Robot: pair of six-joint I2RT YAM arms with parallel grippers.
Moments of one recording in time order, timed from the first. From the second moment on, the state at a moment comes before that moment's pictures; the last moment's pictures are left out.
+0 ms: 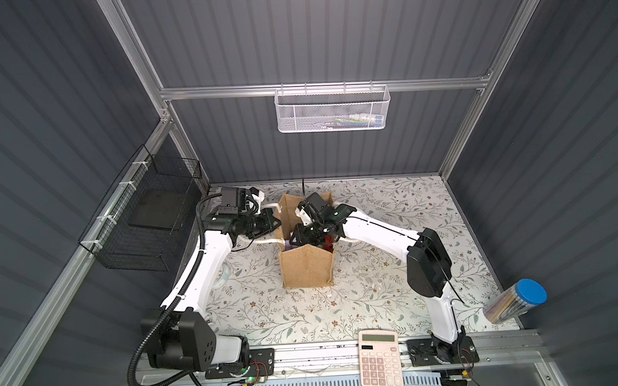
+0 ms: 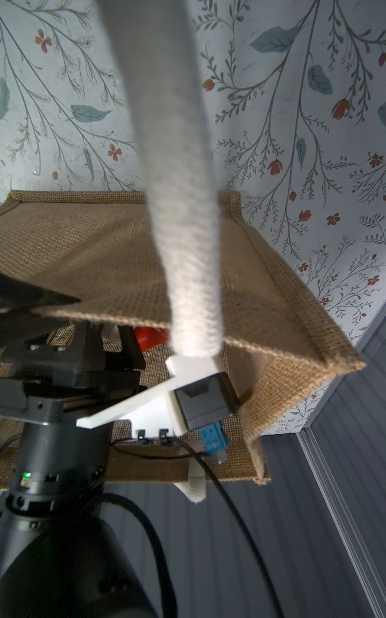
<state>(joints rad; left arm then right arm) -0.15 1.38 1.27 -0.74 0.55 -0.40 0.84 2.12 1.84 -0.65 -0.33 0.66</state>
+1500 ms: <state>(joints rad) -0.18 1.49 1.52 -0.83 0.42 -0.35 0.40 1.34 1.31 -0.68 -0.06 0.55</state>
